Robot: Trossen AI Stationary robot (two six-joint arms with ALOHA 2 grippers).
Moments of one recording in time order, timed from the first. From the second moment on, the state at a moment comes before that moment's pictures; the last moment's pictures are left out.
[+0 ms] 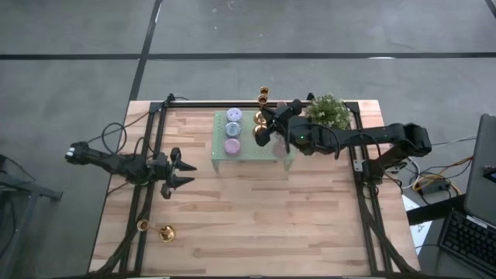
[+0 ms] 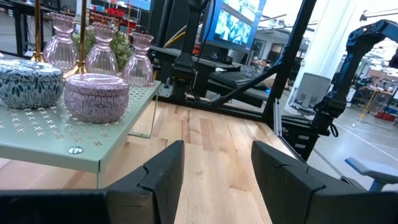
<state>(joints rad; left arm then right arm) -0.29 0.09 0.01 0.05 -0.24 -0.24 -0.06 1.49 1.16 0.15 0.76 0.15</state>
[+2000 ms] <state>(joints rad) -0.29 0.09 0.01 0.05 -0.24 -0.24 -0.05 1.41 1.16 -0.11 0.65 0.23</state>
